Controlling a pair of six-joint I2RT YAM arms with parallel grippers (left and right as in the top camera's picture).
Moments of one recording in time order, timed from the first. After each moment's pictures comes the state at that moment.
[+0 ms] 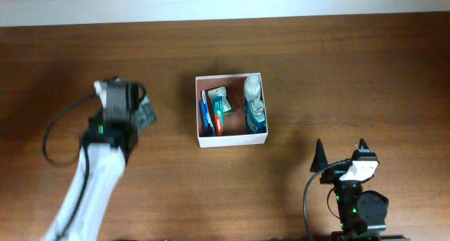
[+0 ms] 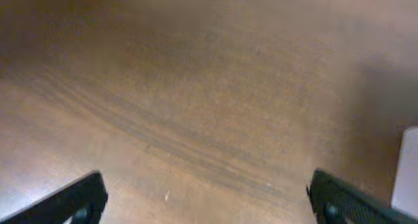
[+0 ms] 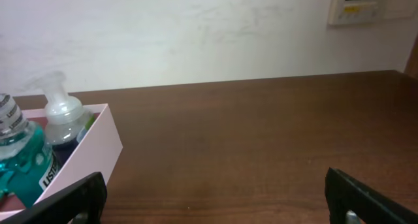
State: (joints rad) left arm -0.09 1.34 0.94 -0.52 -0.37 -0.39; right arm 0.01 0.01 0.01 -0.07 0.03 0.07
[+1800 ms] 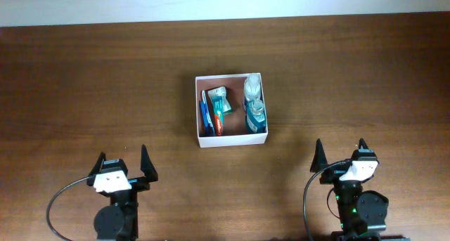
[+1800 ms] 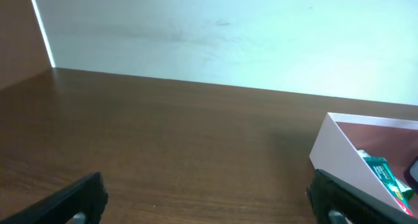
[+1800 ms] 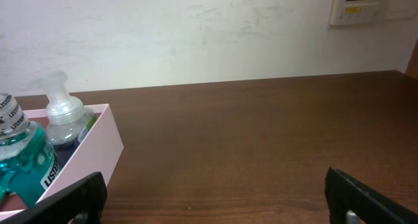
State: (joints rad) left arm -0.05 0.02 0.02 -0.07 -0.17 -0.09; right arm 0.01 0.01 0.01 -0.07 0.03 0.07
